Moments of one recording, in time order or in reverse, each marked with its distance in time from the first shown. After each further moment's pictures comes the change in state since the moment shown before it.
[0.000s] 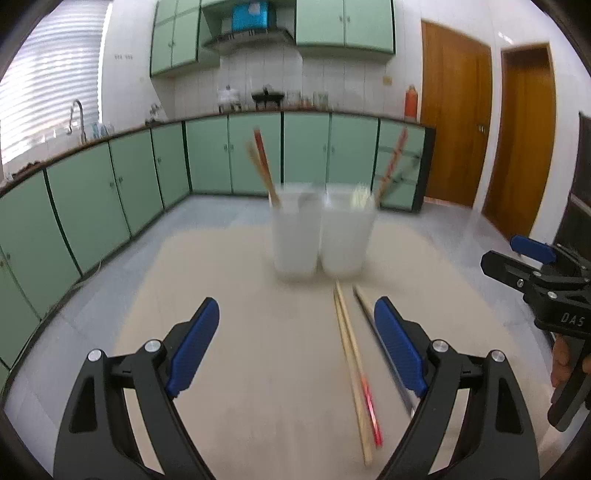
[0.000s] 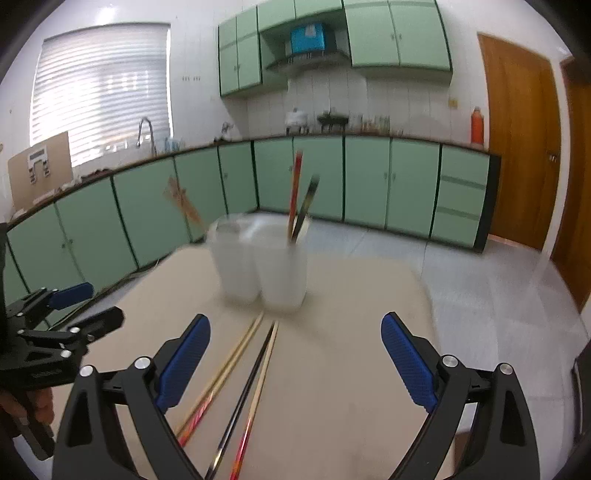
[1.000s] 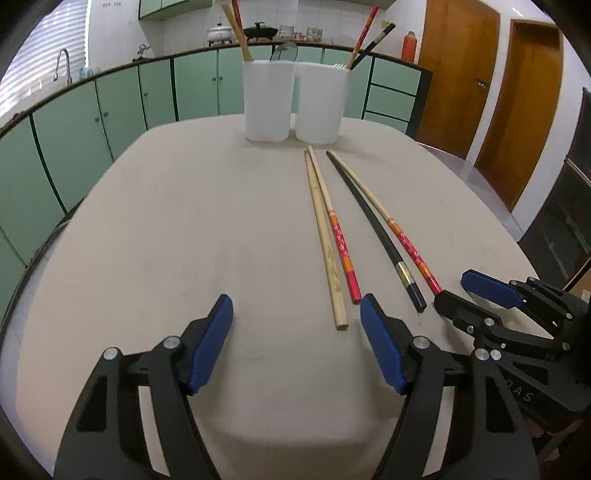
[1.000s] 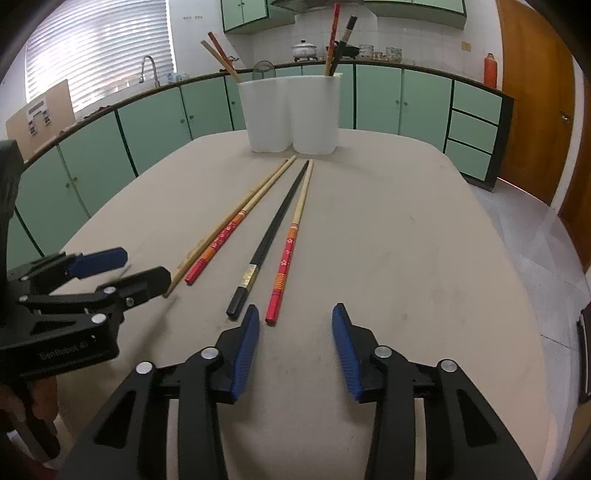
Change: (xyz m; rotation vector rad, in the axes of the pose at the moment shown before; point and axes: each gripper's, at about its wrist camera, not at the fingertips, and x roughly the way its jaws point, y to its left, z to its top) left arm 0.013 -0.030 -0.109 -0.041 0.232 -0.052; right arm 0.002 0.041 -0.135 -0.001 0.240 0.012
